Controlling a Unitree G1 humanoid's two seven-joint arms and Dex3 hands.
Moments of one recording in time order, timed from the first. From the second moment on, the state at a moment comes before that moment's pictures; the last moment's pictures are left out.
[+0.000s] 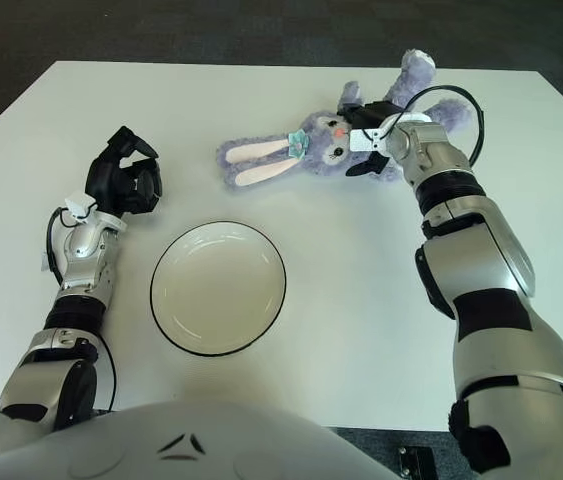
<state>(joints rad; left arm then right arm) -0.32 0.08 0.16 0.53 -0.13 -0.60 -0.25 -1.05 -0.53 0.47 1.13 -0.75 -0.19 0.25</state>
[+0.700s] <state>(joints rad) -0.31 0.08 0.15 0.51 -0.13 -0.60 -0.22 -1.08 -0.46 0.46 1.17 -0.71 -0.07 0.24</state>
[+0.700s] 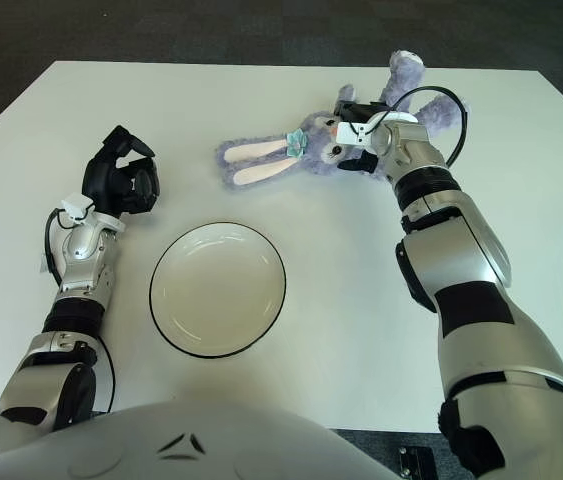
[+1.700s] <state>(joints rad) -0.31 0.09 0.14 0.51 -0.15 -0.59 -0.23 -1.06 -0.40 0.42 1.21 -0.65 -0.01 0.06</state>
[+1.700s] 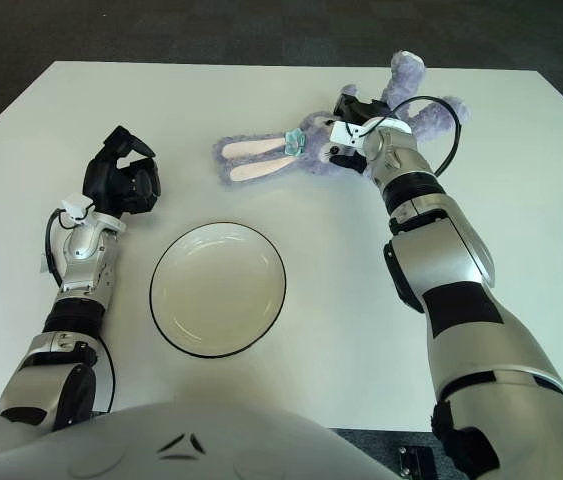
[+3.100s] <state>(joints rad) -0.30 0.08 0.13 0.49 -0.13 -0.59 -0.19 -1.05 -0.41 0.33 1.20 -0.56 0.00 0.10</state>
